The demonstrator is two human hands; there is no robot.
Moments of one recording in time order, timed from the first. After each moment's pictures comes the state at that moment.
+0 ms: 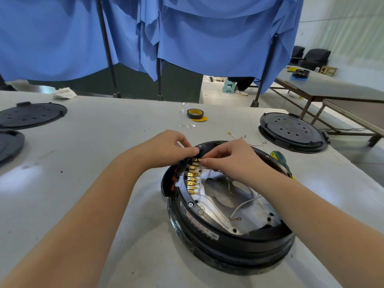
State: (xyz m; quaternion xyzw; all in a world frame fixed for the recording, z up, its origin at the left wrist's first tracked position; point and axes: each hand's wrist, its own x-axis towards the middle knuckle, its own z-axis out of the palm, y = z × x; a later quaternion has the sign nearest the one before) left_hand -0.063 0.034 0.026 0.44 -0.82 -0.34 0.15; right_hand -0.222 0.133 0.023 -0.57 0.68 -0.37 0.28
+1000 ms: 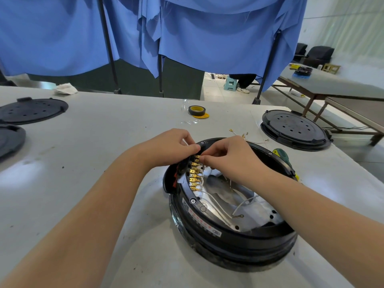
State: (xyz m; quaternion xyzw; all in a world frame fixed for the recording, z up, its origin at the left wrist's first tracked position) left_hand -0.066 0.029 0.018 0.41 -0.83 -0.35 0.14; right_hand -0.214 0.130 0.018 -0.60 0.68 -0.37 0.22
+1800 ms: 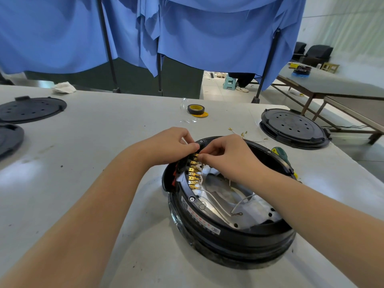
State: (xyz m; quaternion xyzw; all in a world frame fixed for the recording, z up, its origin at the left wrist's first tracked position) left_hand -0.066 0.035 0.021 0.41 -0.83 -0.35 0.14; right_hand -0.214 0.129 0.014 -0.61 0.67 -0.37 0.20
